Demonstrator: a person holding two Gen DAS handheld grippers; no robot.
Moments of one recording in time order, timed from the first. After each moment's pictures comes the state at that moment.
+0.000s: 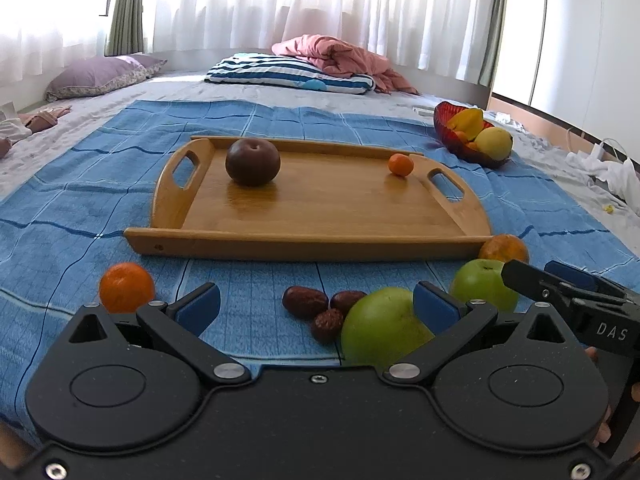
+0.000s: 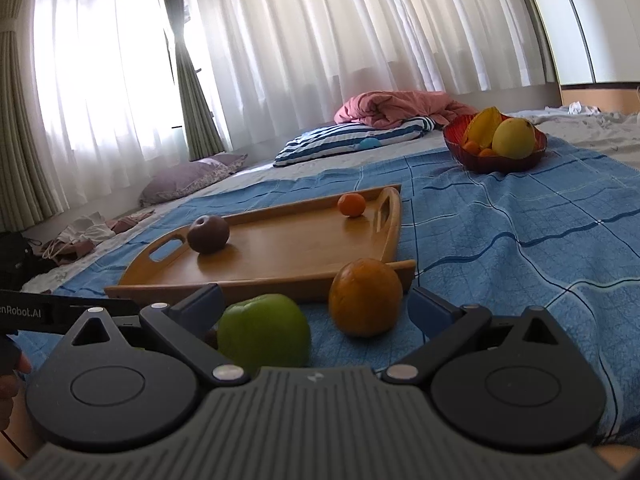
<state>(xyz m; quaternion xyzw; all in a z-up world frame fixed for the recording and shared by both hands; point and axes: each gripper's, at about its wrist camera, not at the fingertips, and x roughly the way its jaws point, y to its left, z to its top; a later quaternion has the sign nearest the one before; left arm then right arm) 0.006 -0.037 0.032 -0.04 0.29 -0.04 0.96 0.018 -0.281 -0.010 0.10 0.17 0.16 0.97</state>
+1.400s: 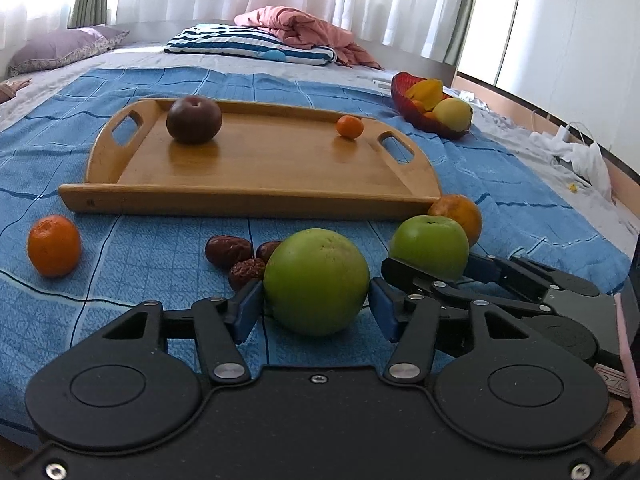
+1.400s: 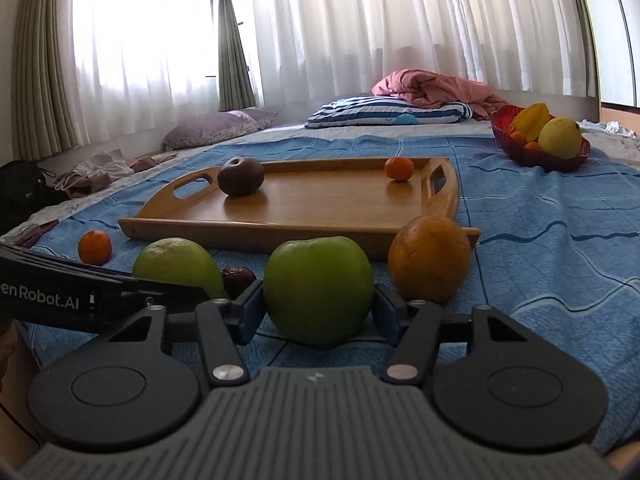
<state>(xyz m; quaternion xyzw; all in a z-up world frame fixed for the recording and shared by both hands) 0.005 -0.063 0.010 -0.06 0.32 -0.10 0.94 0.024 -0.240 -0.028 0.03 0.21 0.20 0.96</state>
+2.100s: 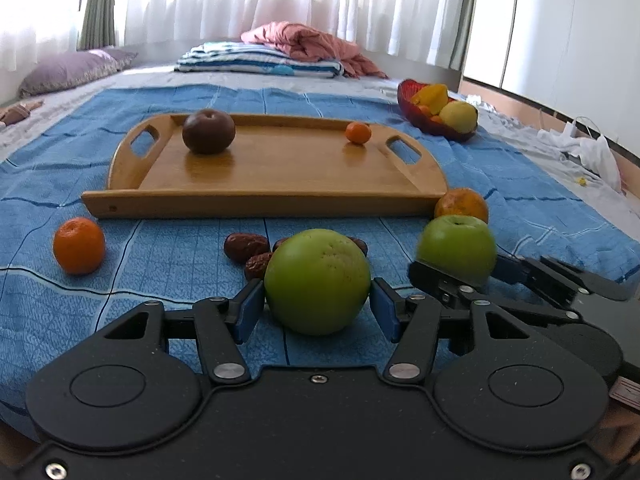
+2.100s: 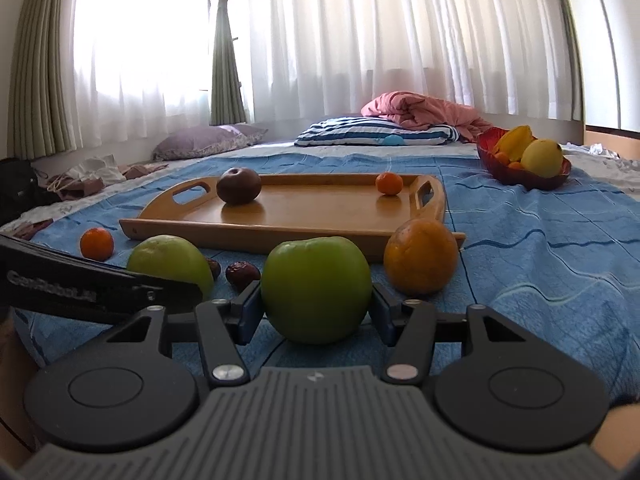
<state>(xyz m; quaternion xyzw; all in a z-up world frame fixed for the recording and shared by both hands) -0.014 -0.067 0.006 -0.03 0.29 -0.08 0.95 -0.008 -0.235 -0.030 0.01 0.17 0.17 0.97</state>
